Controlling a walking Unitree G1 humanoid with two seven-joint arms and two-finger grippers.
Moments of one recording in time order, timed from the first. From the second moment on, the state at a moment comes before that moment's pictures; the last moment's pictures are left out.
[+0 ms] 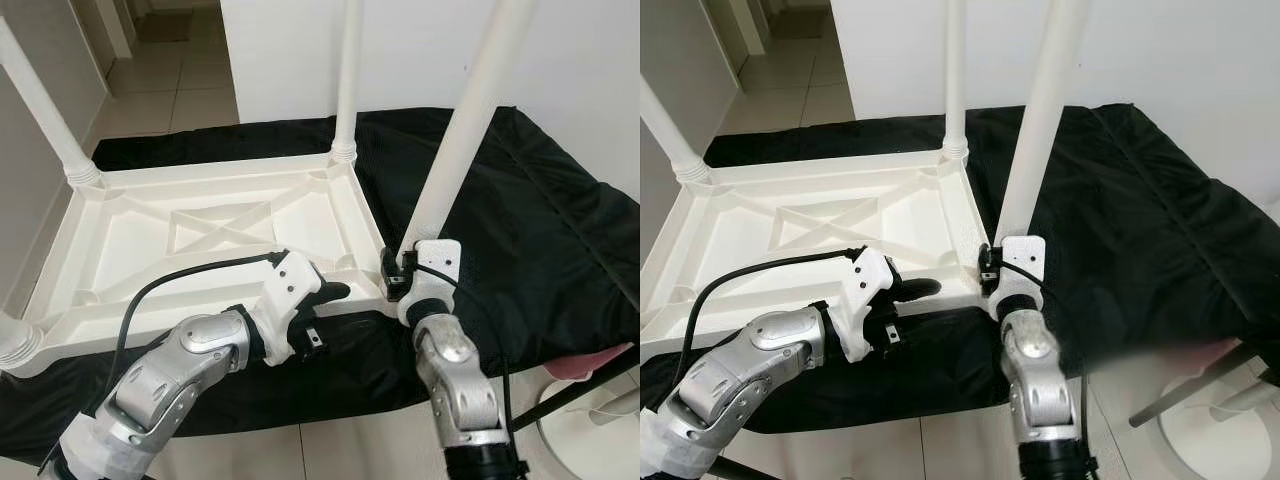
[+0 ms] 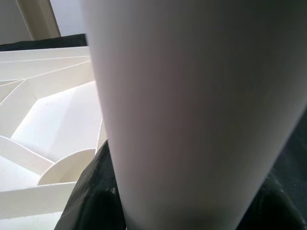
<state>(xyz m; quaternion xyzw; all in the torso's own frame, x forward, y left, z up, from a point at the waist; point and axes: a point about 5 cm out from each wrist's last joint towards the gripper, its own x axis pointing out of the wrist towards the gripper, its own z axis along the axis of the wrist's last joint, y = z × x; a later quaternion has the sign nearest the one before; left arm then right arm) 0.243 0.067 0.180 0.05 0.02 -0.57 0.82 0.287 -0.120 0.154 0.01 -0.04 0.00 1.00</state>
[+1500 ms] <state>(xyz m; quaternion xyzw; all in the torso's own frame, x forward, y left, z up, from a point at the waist) 0.260 0.071 0.190 0.07 -0.01 -0.55 0.83 0.317 -0.178 0.159 -0.10 -0.02 0.36 0.93</state>
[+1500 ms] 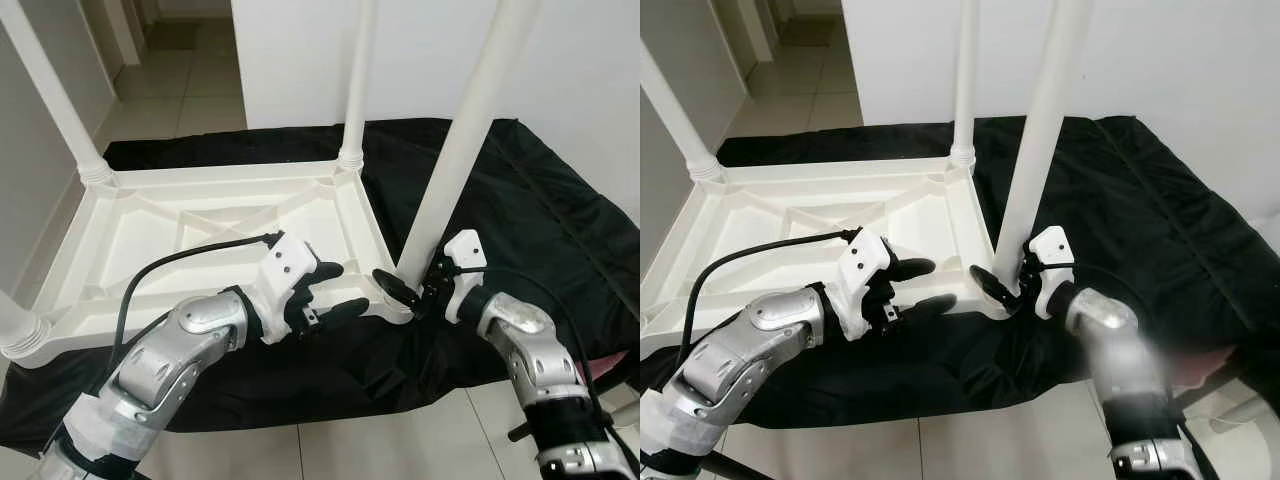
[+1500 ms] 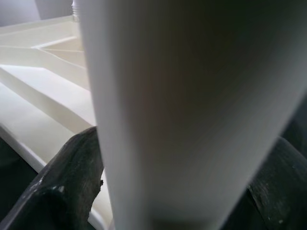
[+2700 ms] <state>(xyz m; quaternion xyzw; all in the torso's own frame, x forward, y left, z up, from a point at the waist) 0.258 0.061 0.166 0.05 0.01 -0.55 0.84 0.319 -0.166 0.145 -0.08 -0.03 0.30 0.95</state>
